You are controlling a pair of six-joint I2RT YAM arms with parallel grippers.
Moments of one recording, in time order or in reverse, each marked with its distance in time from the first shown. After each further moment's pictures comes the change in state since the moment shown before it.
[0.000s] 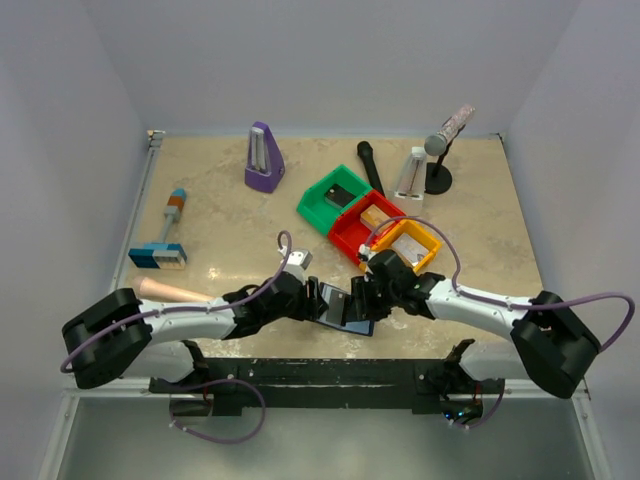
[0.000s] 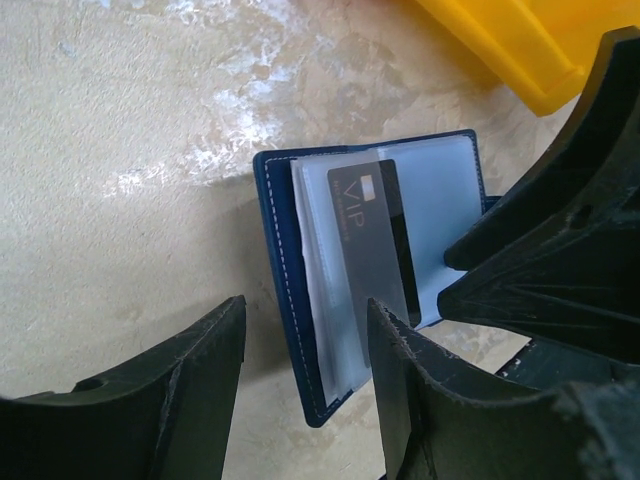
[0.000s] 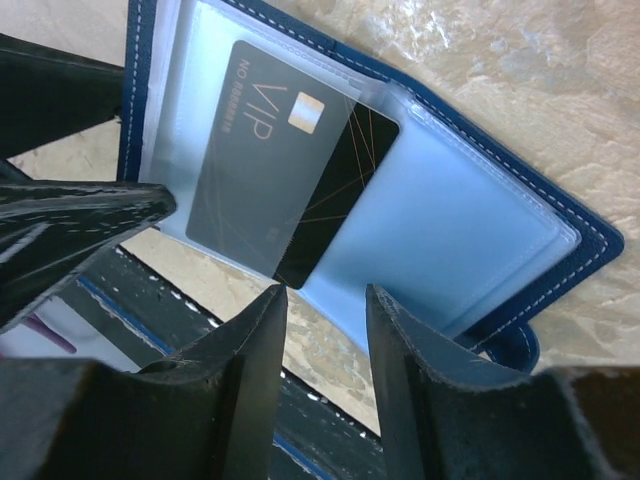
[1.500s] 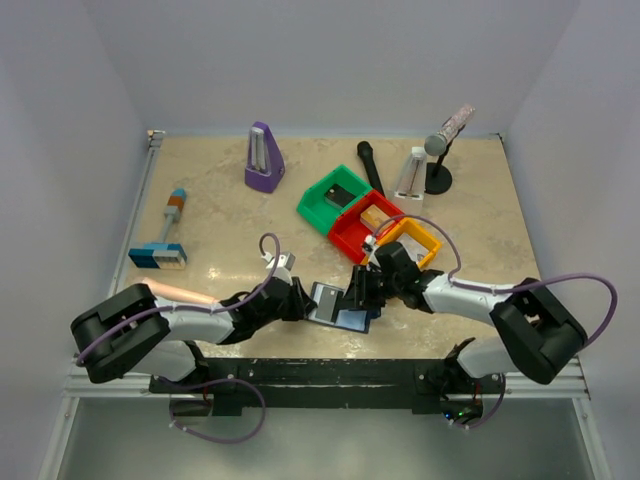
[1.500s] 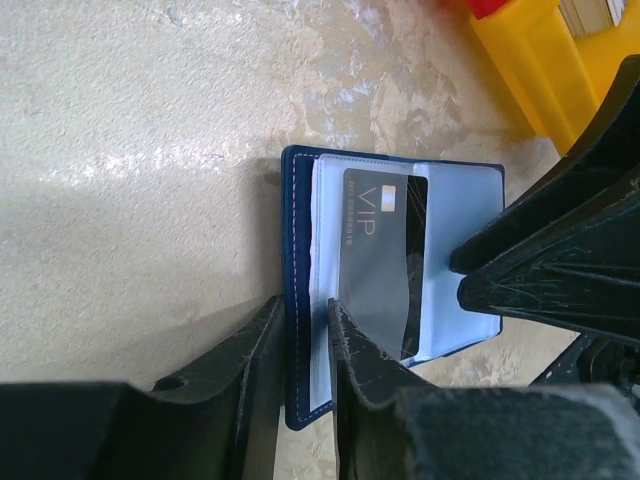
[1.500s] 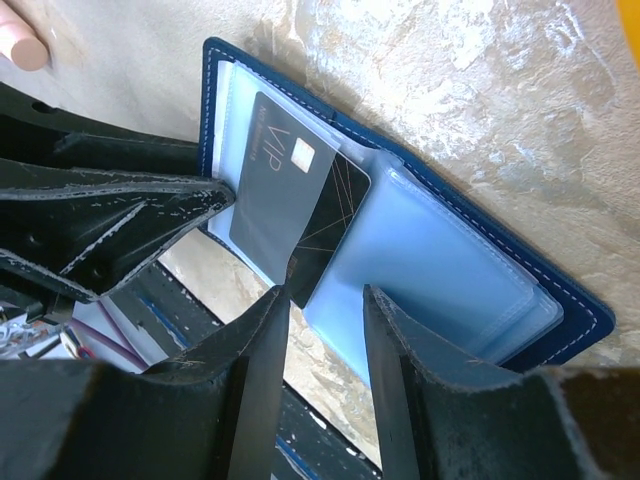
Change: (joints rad) left arm 0.059 0.076 -0.135 0.232 -0.013 -0.140; right arm -0.113 0.114 -0.037 0.259 -0.148 0.096
